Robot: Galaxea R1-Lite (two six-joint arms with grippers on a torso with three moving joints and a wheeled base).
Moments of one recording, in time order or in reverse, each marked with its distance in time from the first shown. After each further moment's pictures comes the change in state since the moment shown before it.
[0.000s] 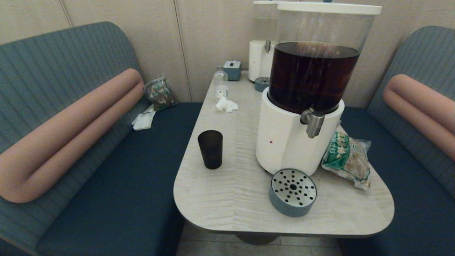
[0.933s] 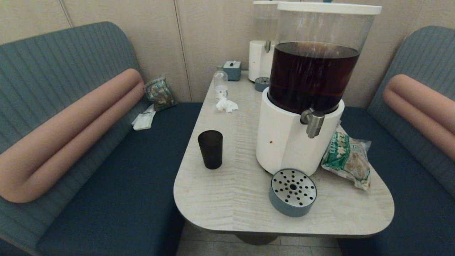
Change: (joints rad) left arm -0.003 0.122 -0.467 0.180 -0.512 -0.235; right arm 0.000 0.000 0.000 -0.002 -0.001 0.000
